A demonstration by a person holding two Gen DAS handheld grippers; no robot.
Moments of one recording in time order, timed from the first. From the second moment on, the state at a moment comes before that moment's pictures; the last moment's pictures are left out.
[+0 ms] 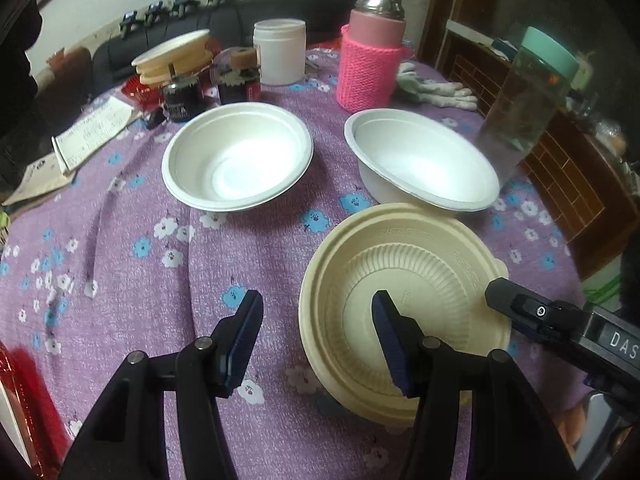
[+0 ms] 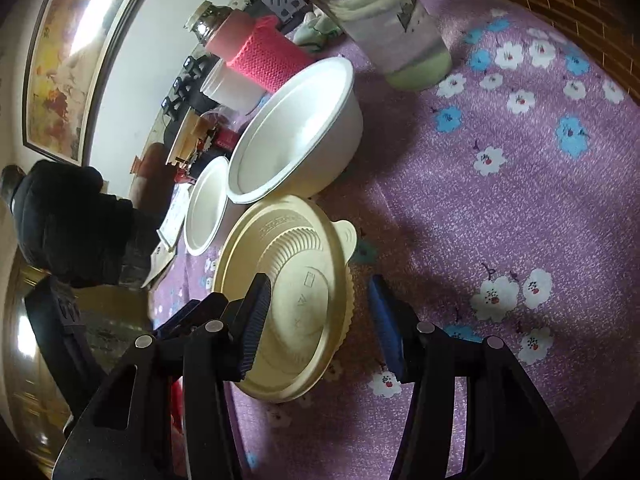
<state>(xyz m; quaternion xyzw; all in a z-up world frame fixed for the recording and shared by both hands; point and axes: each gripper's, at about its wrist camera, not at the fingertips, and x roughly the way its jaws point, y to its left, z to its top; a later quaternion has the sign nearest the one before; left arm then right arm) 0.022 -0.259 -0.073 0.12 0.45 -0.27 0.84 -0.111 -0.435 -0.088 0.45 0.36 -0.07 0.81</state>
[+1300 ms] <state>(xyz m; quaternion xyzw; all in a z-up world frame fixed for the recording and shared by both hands) 0.042 -0.266 -0.113 0.11 0.48 -0.32 0.81 -0.100 -0.433 -0.095 0.44 0.34 -0.10 0.83</state>
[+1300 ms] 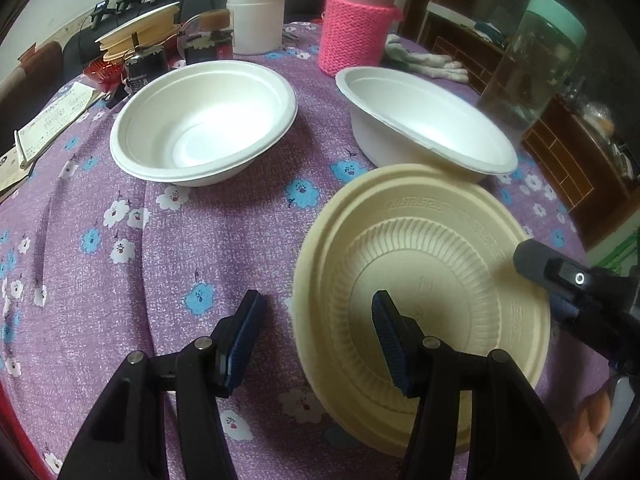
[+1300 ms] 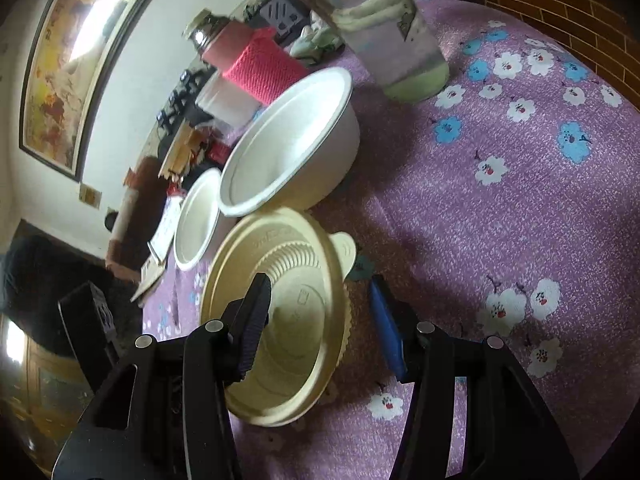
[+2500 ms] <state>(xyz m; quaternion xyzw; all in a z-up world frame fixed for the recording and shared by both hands) 0.046 -0.260 -0.113 0.09 0.48 -0.33 0.81 -0.096 -0.438 -0.106 0.45 0.39 -0.09 0.80</state>
